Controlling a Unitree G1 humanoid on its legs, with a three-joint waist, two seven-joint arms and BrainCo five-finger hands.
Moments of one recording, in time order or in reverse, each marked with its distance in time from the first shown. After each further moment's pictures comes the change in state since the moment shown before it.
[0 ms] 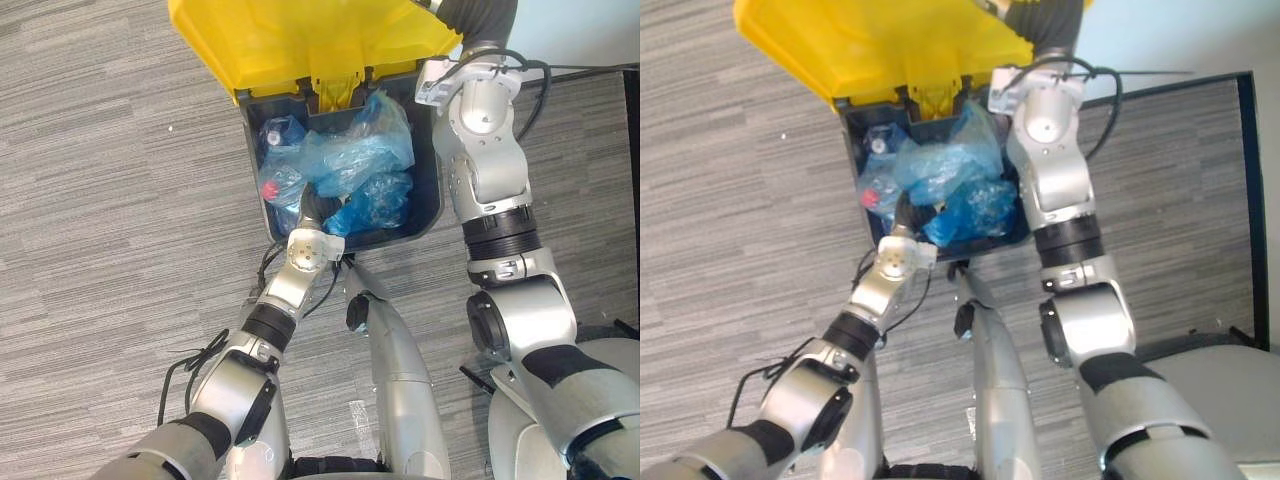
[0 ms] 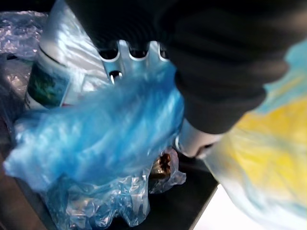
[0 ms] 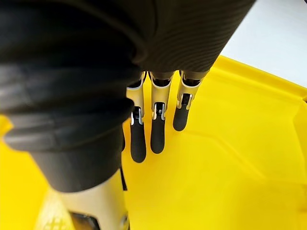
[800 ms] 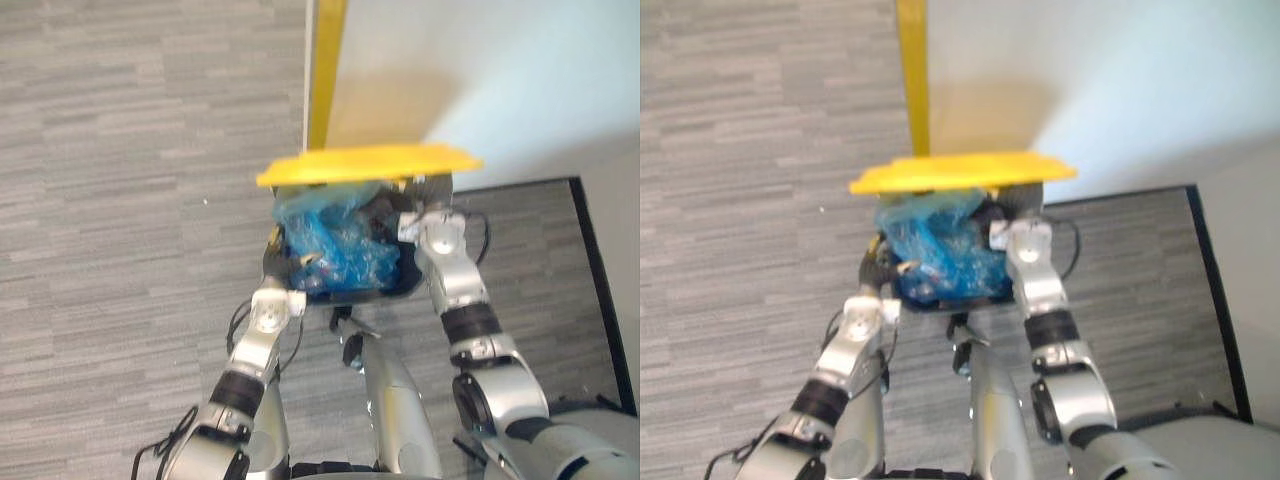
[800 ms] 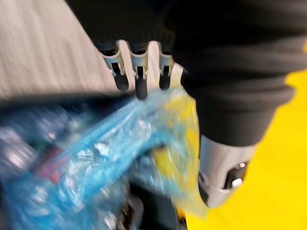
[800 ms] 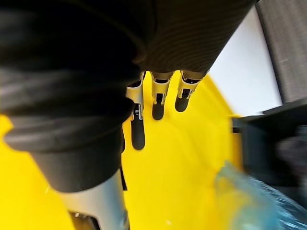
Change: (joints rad) left arm 0.542 0.067 0.094 -0.251 0.019 -0.002 -0.045; right arm 0.598 0.155 -0.060 0.039 -0.168 0.028 0.109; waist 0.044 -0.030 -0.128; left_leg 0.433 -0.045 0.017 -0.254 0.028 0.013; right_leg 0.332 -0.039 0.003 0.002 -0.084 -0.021
